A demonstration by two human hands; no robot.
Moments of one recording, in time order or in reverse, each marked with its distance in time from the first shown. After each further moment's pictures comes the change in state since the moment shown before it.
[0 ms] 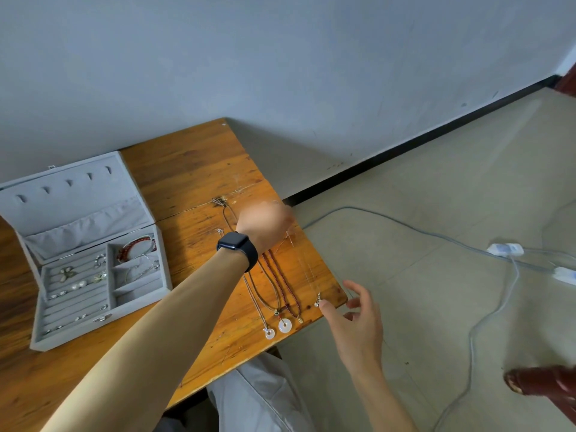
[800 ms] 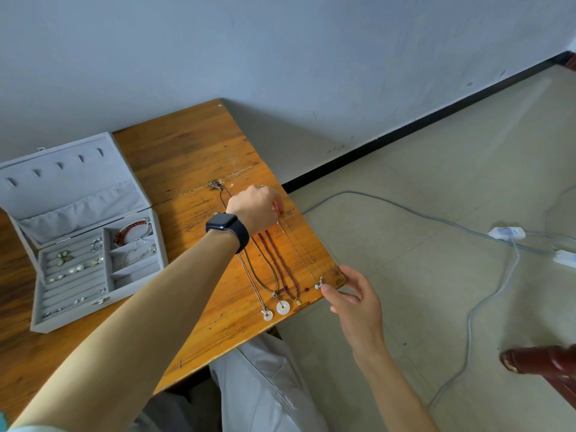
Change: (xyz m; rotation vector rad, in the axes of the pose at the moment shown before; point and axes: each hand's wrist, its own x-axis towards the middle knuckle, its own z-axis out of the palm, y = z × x) left_hand -0.004 -0.009 -0.005 -0.062 -0.118 -0.087; right_hand 0.009 0.018 -0.004 0.281 -0.132 0.080
